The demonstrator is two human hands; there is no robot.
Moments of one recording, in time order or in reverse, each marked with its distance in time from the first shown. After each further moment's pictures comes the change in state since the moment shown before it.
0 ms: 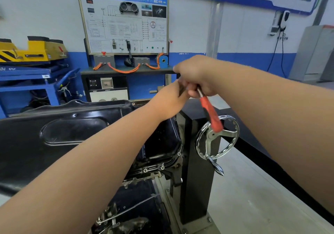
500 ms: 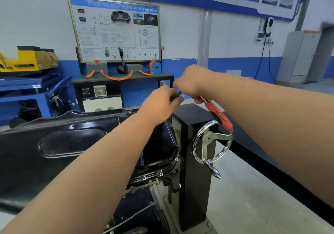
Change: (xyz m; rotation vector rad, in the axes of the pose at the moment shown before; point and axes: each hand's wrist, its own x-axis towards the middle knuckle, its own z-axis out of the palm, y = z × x) left_hand 0.001 -0.010 -0.011 0.091 0.101 0.086; right_hand -0.001 0.007 -0.006 -0.251 0.077 -0.107
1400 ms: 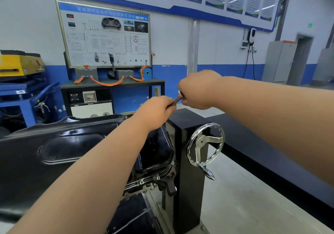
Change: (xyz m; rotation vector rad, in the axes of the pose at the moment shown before) left_hand -0.006 0.001 -0.007 0.084 -0.093 0.133; right_hand -0.024 0.001 -0.021 -0.945 -0.044 -0.384
